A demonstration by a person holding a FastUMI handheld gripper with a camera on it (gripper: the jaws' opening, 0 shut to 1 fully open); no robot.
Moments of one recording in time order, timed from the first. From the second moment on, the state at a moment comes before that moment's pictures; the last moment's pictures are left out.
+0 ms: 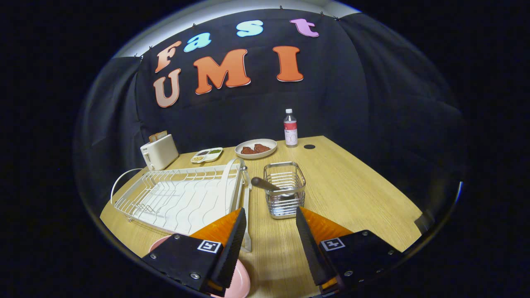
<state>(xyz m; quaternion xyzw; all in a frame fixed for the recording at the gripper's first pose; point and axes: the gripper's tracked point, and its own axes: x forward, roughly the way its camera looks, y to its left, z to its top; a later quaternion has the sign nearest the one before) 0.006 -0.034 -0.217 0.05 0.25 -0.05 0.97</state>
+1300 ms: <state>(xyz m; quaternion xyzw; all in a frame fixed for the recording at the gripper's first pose) 0.071 -0.064 -0.212 0.04 0.22 -0.07 0.97</state>
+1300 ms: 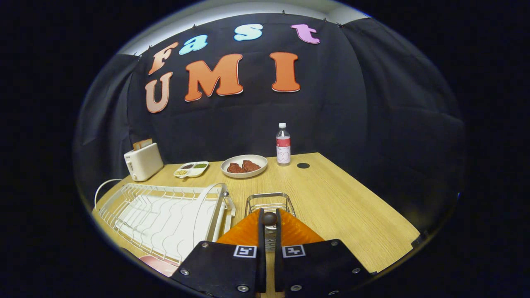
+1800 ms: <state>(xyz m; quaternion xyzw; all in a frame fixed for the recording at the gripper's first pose) 0.056 -0.066 -0.149 0.00 0.16 -0.07 0.98</state>
